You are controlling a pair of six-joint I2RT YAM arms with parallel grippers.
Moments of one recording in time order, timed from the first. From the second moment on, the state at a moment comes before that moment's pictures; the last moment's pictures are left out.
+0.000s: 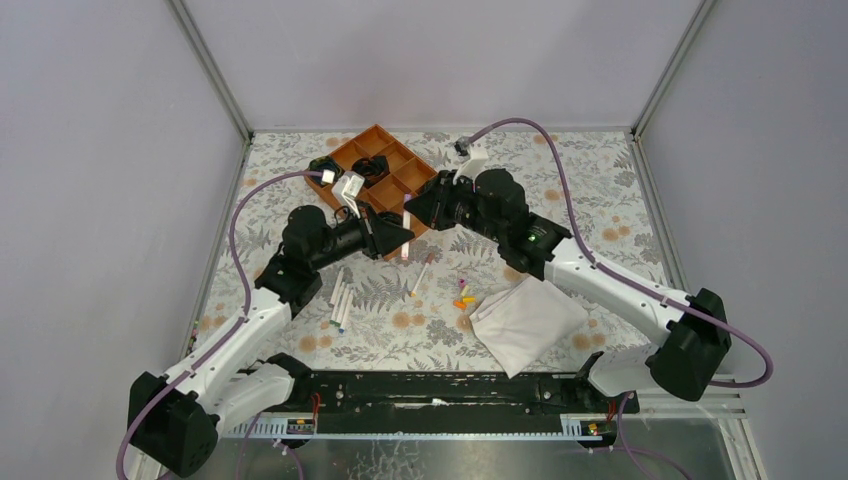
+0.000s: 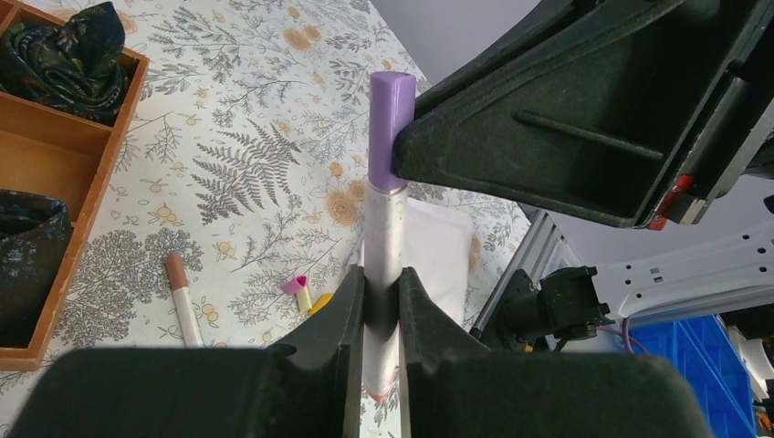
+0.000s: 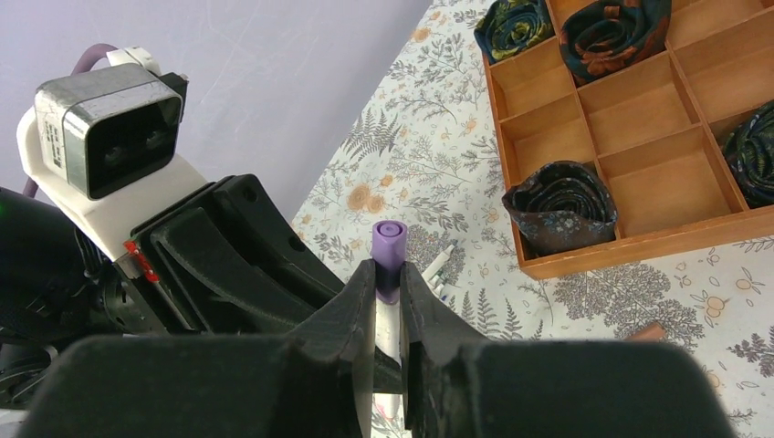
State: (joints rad) left arm -0.45 0.97 0.69 0.16 0.50 -0.61; right arm 0.83 1.38 1.17 0.01 -0.07 0.65
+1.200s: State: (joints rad) left arm -0.44 0.85 0.67 0.27 0.79 -0.51; right arm 0.80 1.26 1.28 -0.15 -0.34 0.53
